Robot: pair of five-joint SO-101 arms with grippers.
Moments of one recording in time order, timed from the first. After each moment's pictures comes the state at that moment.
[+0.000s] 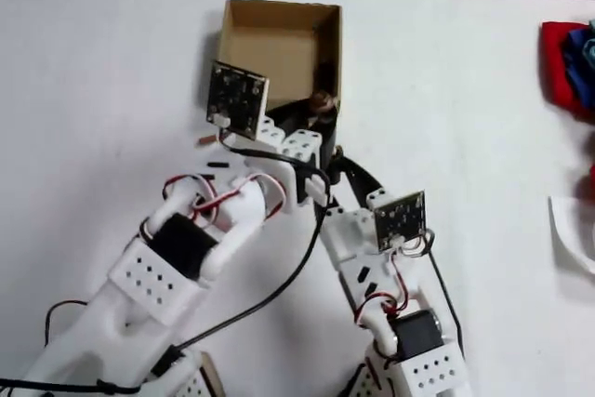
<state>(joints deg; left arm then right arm) 29.2 -45.6 40.9 29.2 19.0 -24.0 -99.8 96.5 20.7 0.4</state>
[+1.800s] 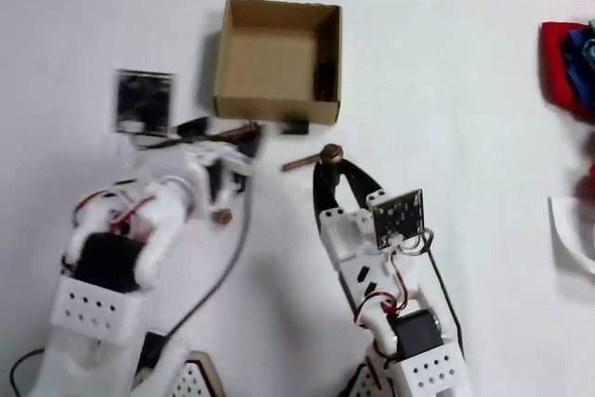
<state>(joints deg) 4.7 -58.5 45.3 53.1 12.7 -24.0 -99.6 96.6 21.7 0.4</state>
